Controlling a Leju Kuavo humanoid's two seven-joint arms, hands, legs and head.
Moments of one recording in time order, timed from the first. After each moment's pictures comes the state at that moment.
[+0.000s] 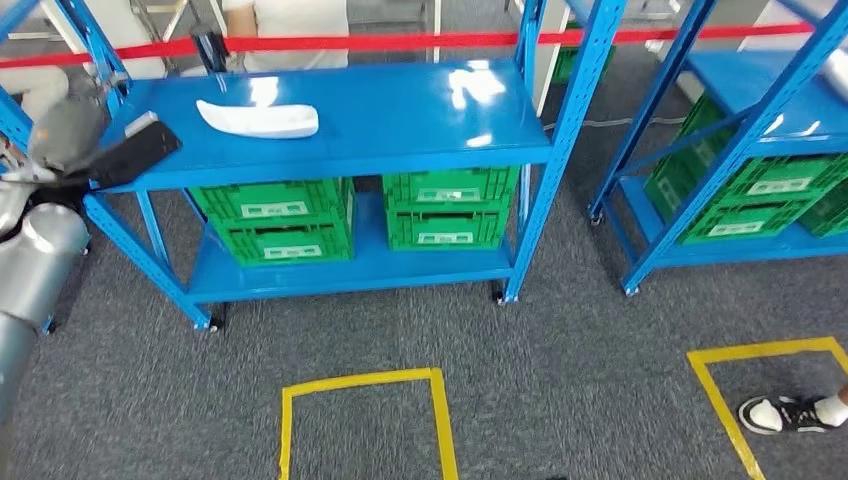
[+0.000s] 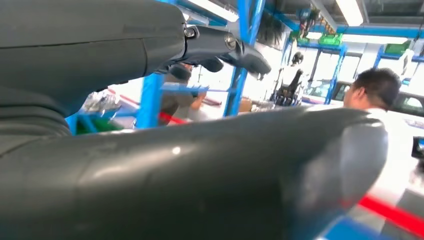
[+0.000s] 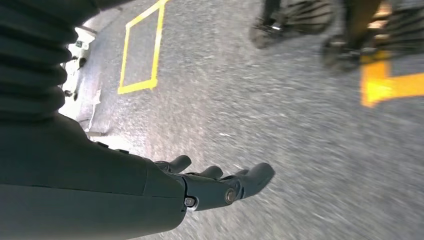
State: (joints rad) left arm -1.15 0.12 -0.25 -0.36 -0.95 0.13 -0.32; right arm -0.02 0.07 -0.47 -0.17 0.38 -0.06 0.06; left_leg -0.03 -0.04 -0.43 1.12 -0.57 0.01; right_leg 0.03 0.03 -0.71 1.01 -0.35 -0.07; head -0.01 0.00
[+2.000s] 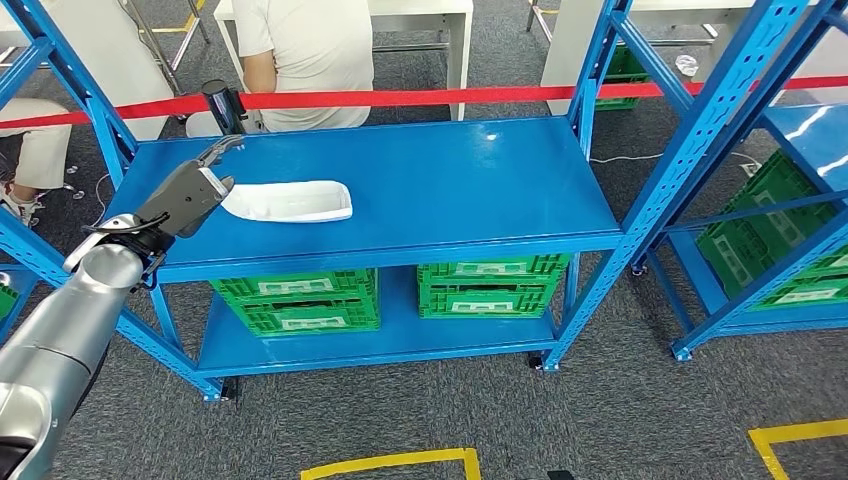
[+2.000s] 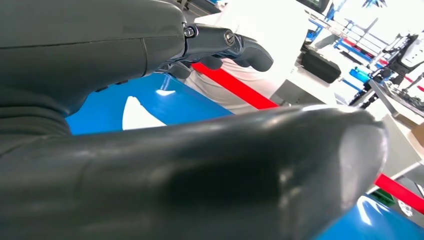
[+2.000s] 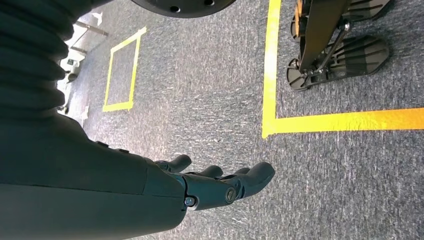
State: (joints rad) left arm -0.98 0.09 -0.43 -0.50 -0.42 -0.21 -0.51; right arm -0.03 0.07 -0.53 -0.17 0.40 -0.04 0.07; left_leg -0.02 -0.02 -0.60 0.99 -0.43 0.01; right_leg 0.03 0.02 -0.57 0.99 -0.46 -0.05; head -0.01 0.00
